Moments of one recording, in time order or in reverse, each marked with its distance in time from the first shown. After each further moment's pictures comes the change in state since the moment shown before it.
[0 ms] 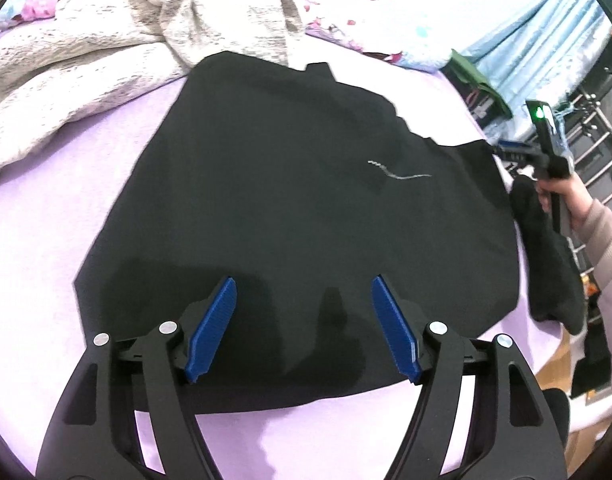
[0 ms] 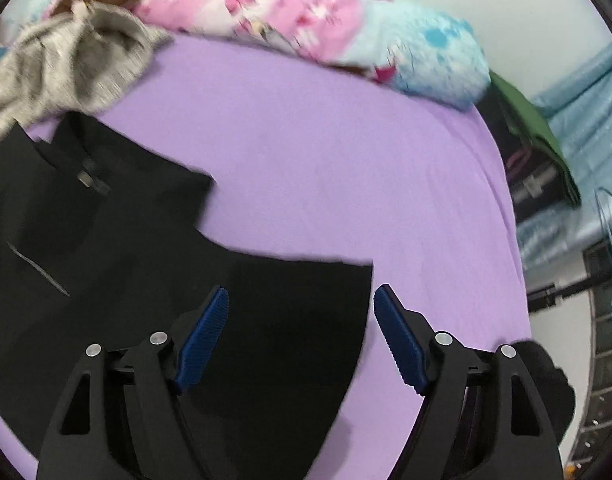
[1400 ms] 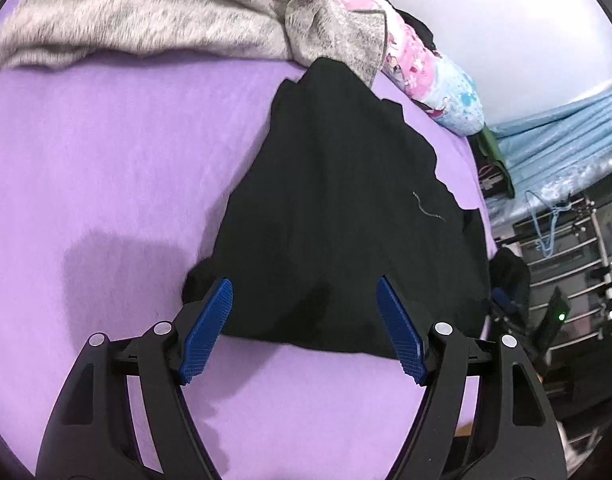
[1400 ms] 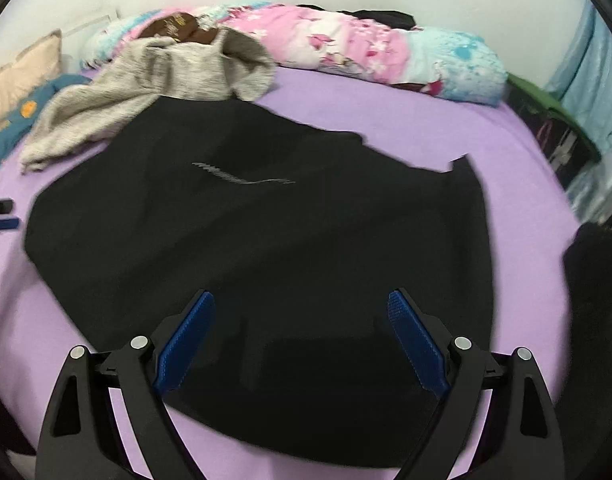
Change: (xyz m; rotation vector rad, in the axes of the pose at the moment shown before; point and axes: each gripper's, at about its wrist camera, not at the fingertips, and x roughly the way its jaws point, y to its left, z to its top) left arm -0.045 0.089 -0.041 -0.353 -0.028 -0.123; right arm -0.111 0.154 -0.161 0.127 -0.248 0.273
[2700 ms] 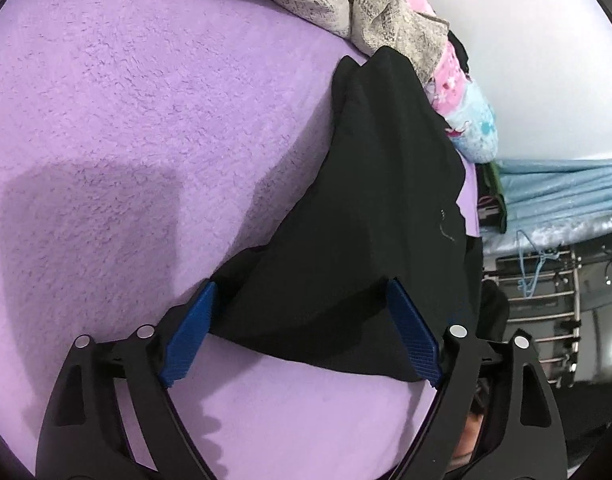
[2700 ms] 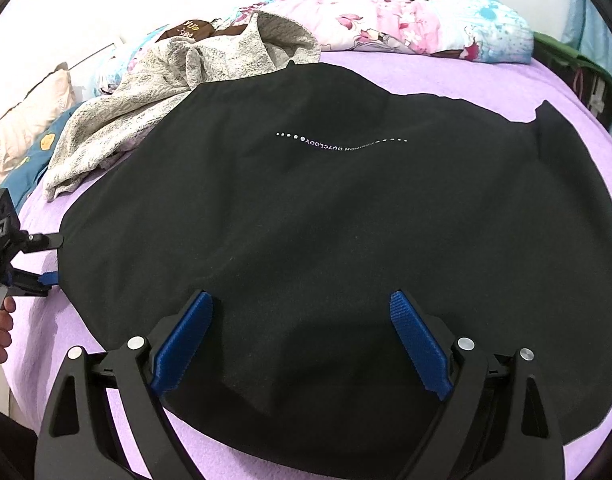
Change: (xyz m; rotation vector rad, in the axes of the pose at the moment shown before) left arm 0.033 0.055 0.000 -0.207 0.037 -0.081; right arm 0.053 0.057 -0.019 0.119 0.013 0.130
